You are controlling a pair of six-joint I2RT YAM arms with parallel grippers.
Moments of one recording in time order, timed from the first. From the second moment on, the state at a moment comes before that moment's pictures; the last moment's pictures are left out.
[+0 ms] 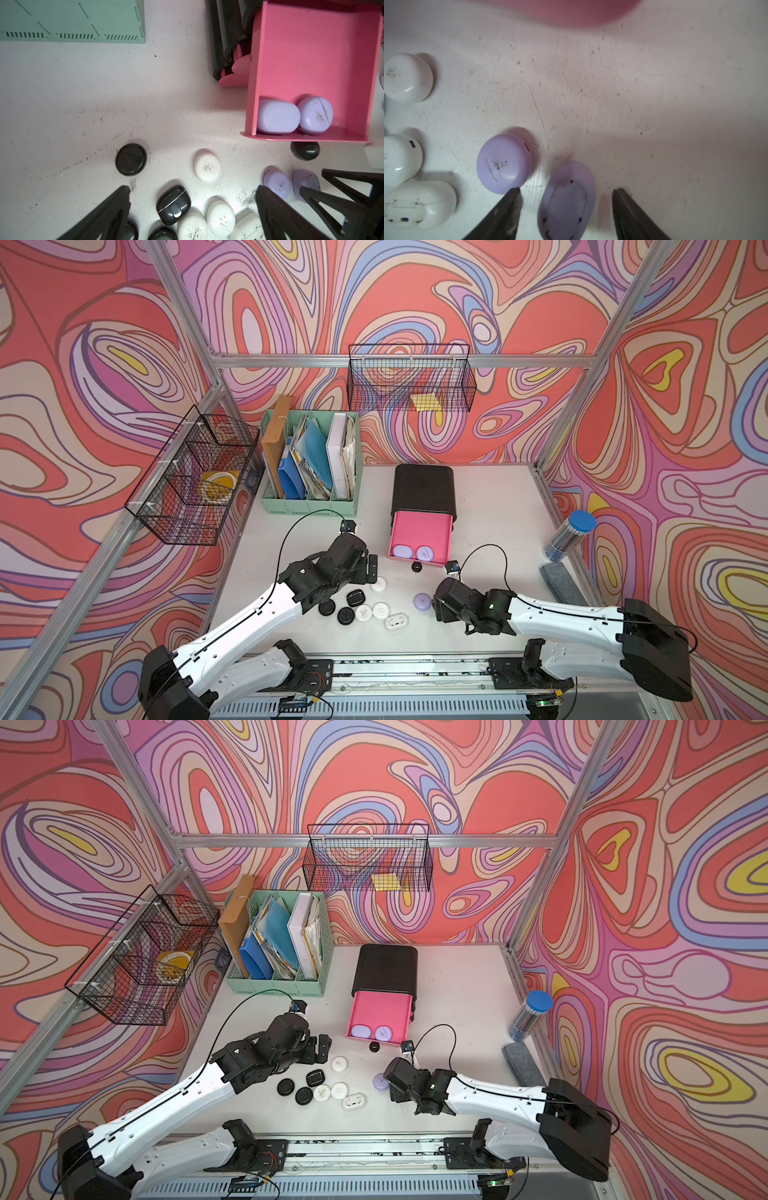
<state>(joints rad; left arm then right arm) -0.74 1.02 0.85 -0.69 -0.26 -0.56 1.04 1.24 0.54 -0.43 0.31 0.80</state>
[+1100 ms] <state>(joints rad) -0.73 1.07 0.84 -0.64 -0.22 -0.56 1.09 1.33 0.58 -0.60 0.42 1.02</state>
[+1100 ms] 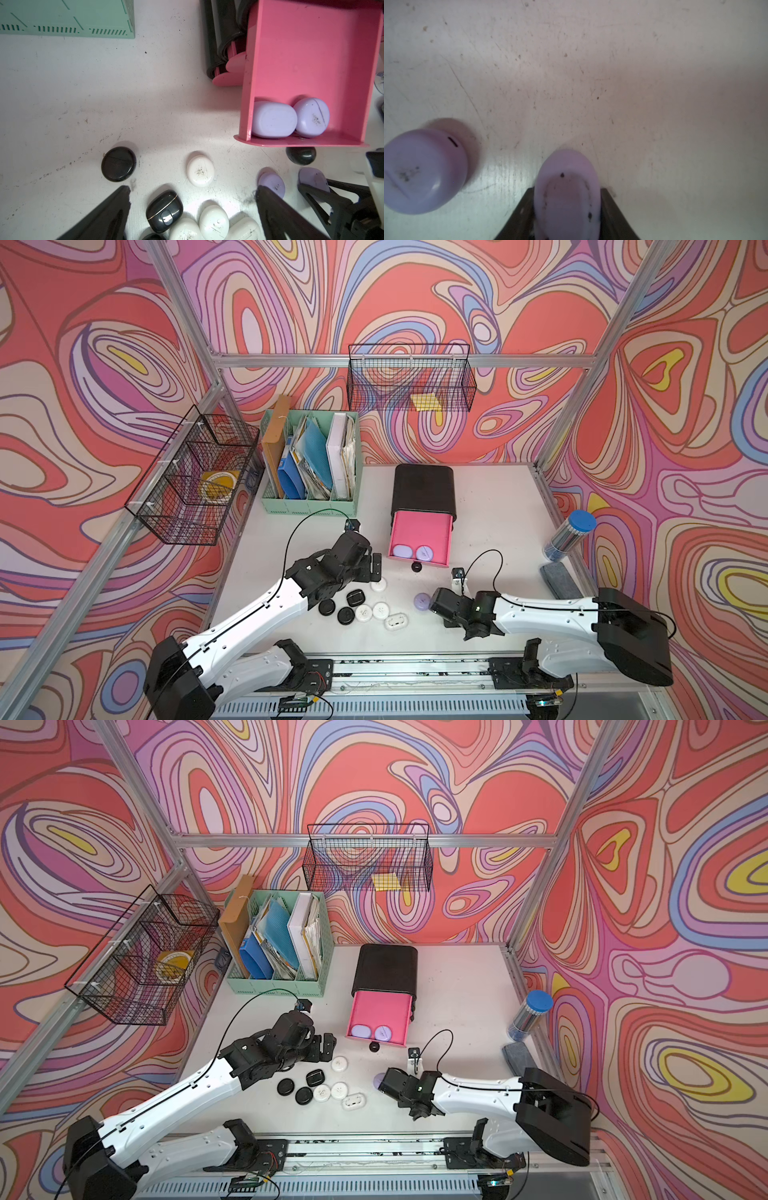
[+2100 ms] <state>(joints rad) -0.73 0.96 0.61 -0.57 -0.16 -0.64 0.72 1.33 1.16 -0.74 0.26 0.58</state>
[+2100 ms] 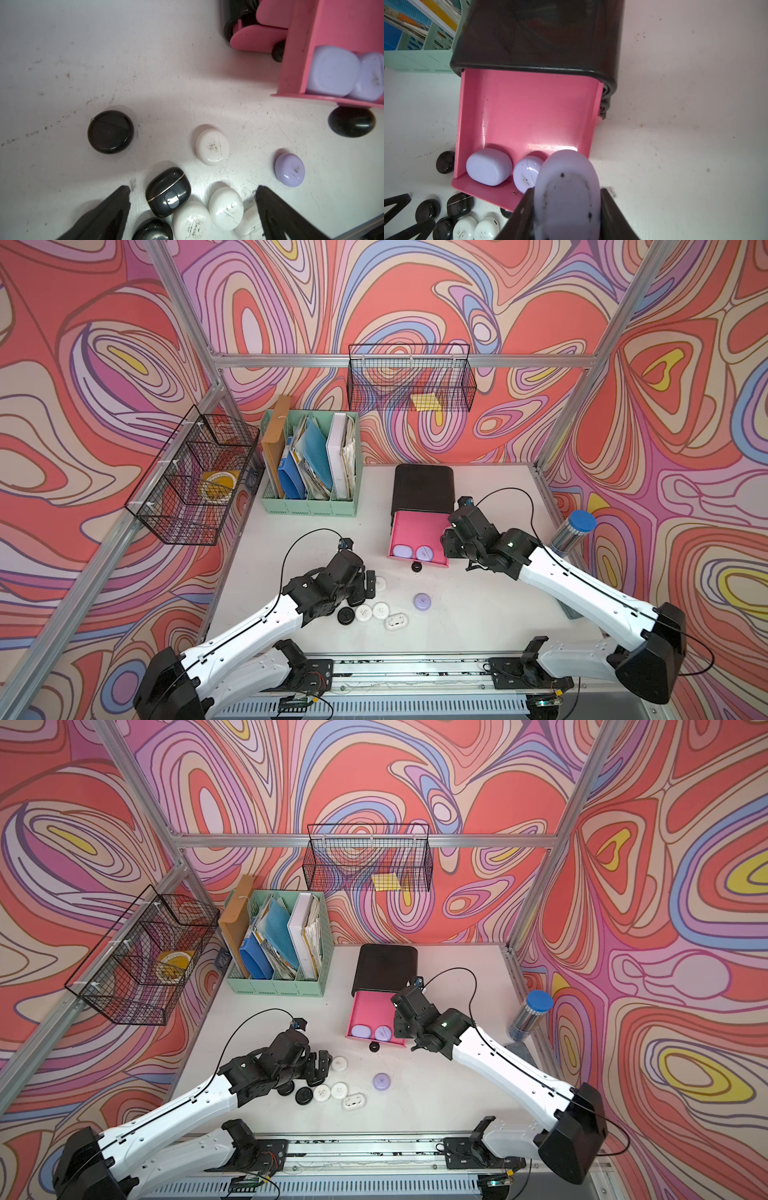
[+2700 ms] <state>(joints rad) -0.93 0.96 0.56 -0.51 -0.14 -0.65 0.64 1.55 1.27 -0.67 0.11 0.46</state>
